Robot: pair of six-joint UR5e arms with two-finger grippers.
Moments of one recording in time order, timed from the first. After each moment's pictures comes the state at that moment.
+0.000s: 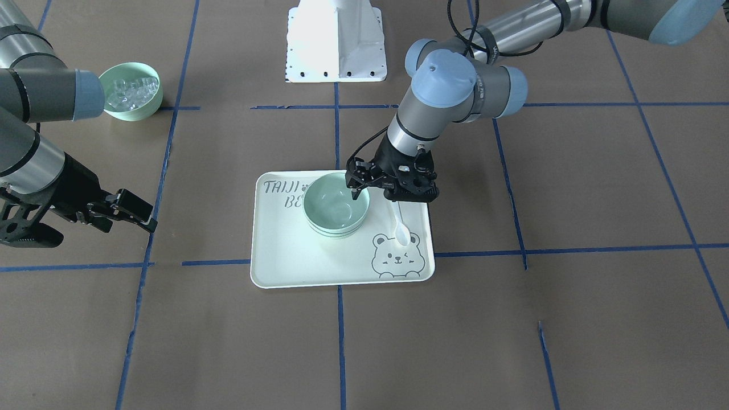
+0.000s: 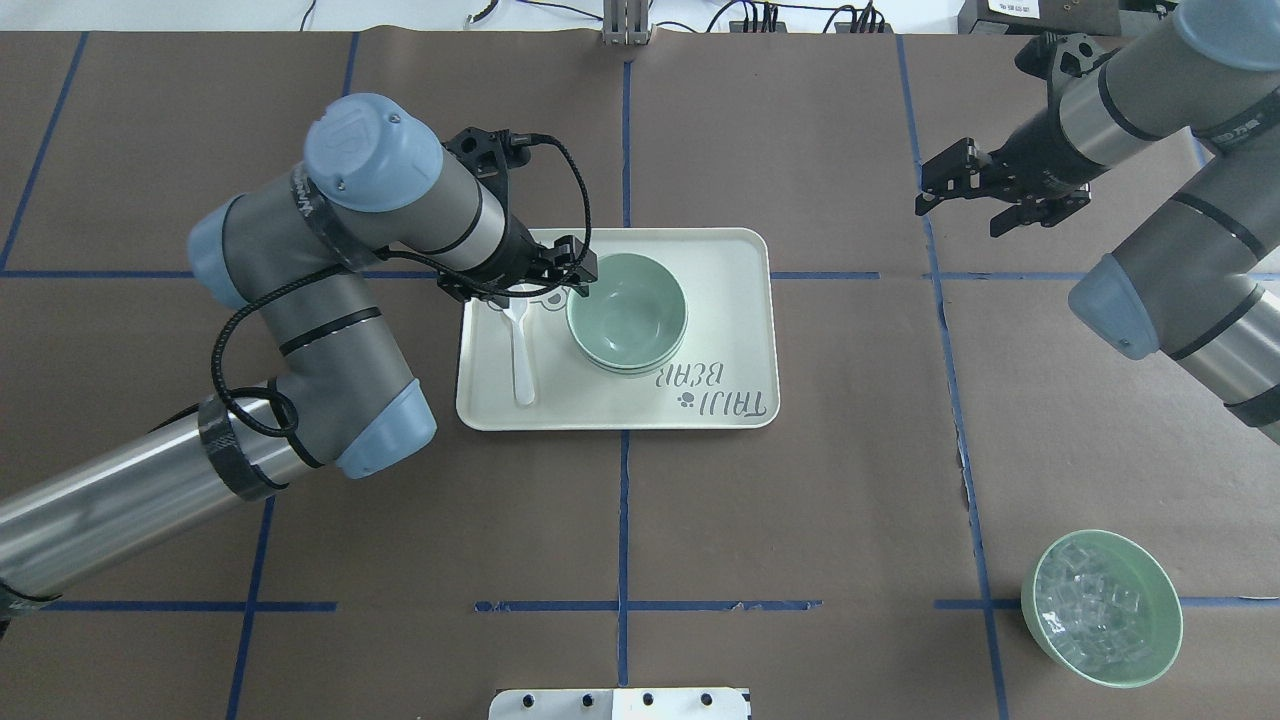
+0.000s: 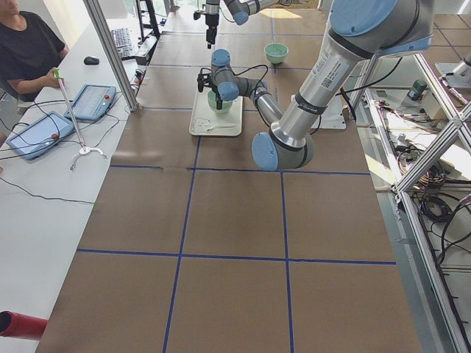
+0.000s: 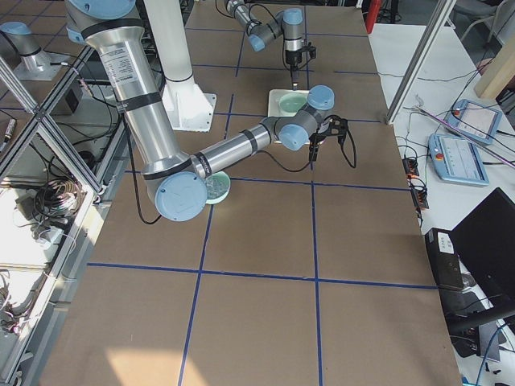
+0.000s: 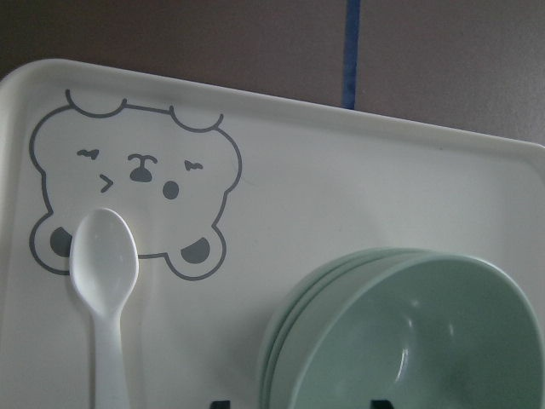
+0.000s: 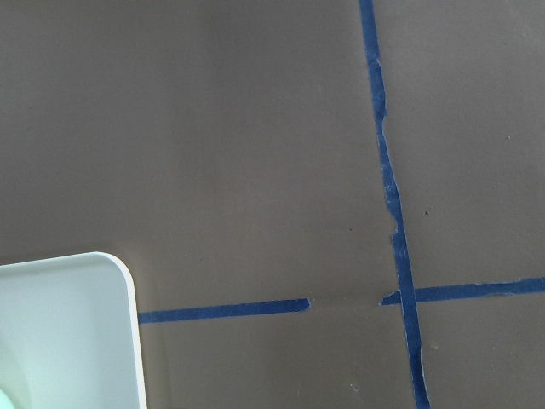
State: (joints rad) left arm -0.69 -2.23 -1.60 -1.90 -2.01 -1.19; right arm 1.02 -1.22 1.65 -1.21 2.30 1.06
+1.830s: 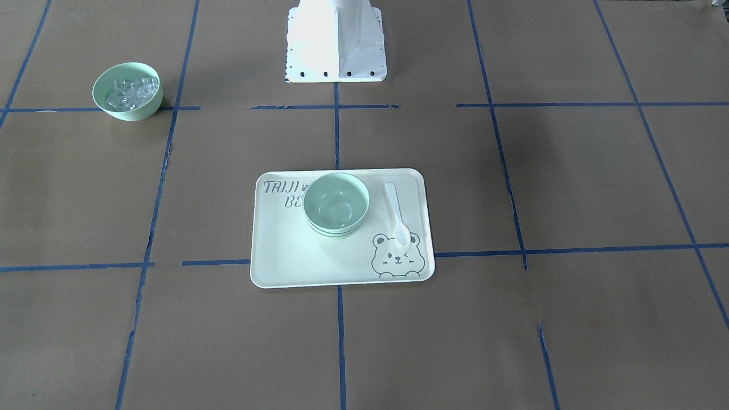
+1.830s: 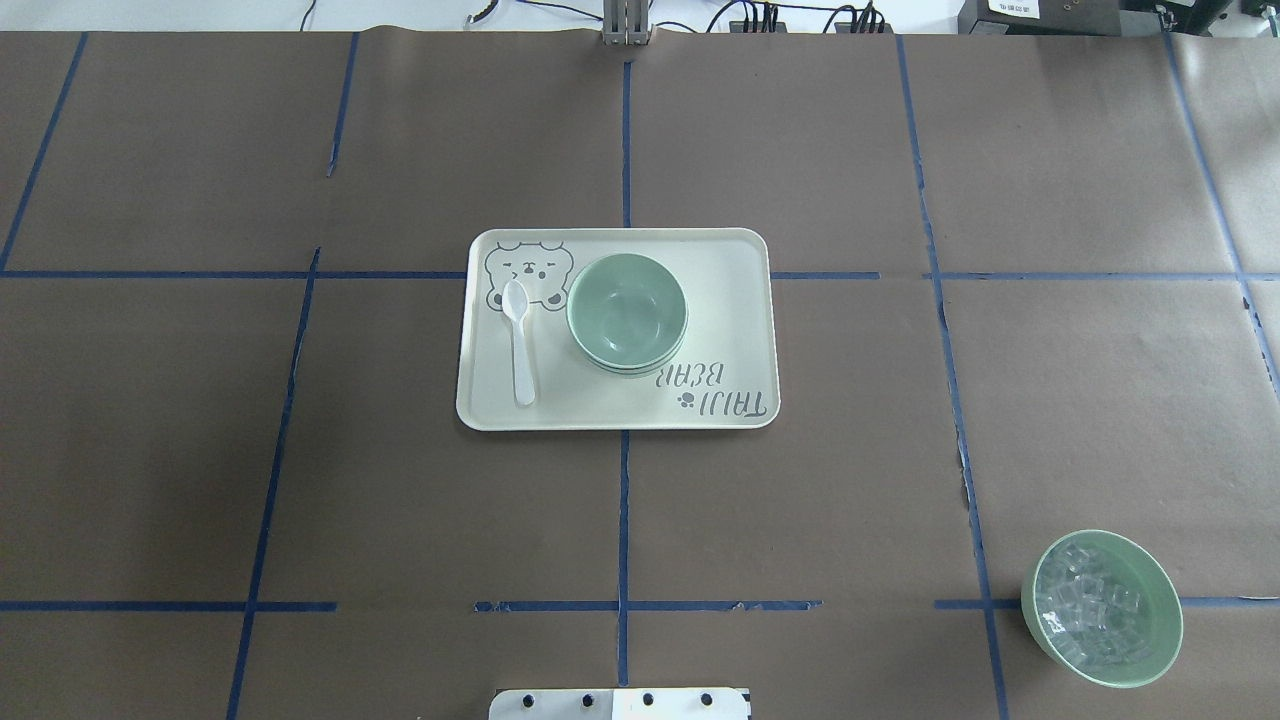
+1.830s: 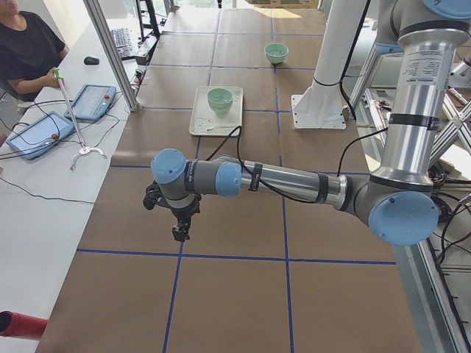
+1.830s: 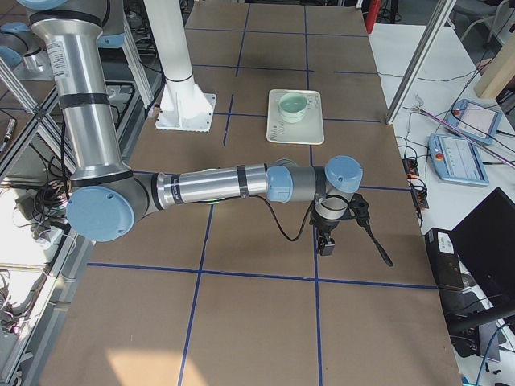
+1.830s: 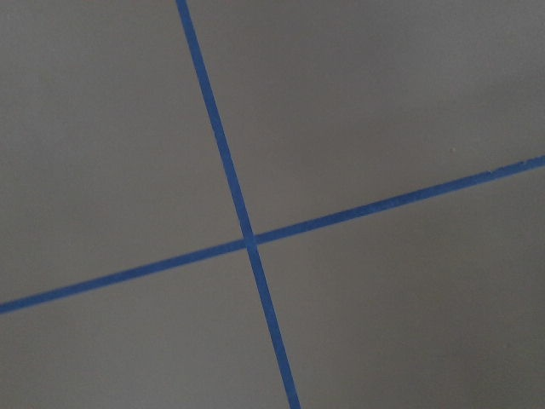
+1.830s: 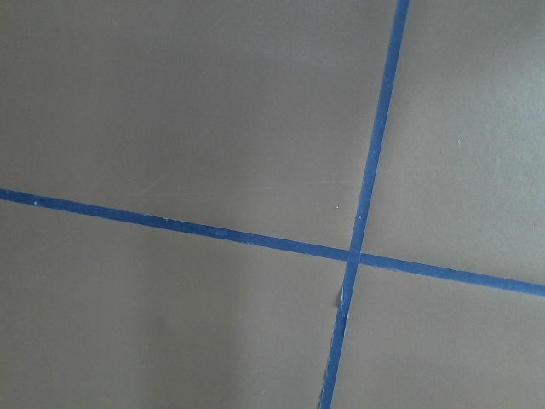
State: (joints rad) left arm -1.52 -1.67 -1.62 -1.44 -2.37 0.17; right arm 1.50 -1.40 1.57 -1.69 2.34 -0.08
